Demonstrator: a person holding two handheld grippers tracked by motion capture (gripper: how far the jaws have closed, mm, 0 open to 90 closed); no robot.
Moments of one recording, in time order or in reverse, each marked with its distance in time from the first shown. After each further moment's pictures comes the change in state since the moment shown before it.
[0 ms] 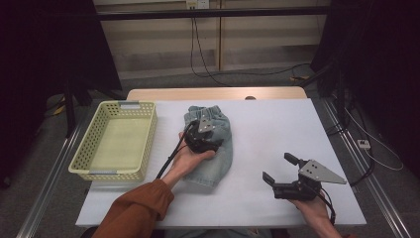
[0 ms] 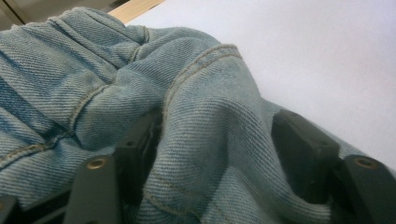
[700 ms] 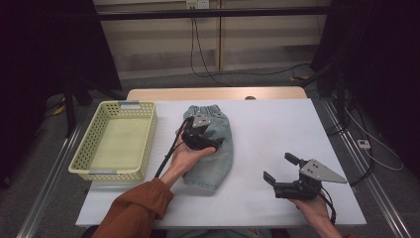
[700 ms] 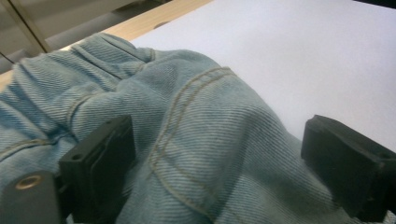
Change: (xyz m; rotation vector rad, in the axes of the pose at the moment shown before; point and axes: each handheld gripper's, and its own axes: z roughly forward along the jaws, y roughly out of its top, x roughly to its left) left arm 0.006 0.011 -0.017 -0.045 0.000 -0.072; right arm -0.003 -0.001 0.000 0.000 0.000 0.010
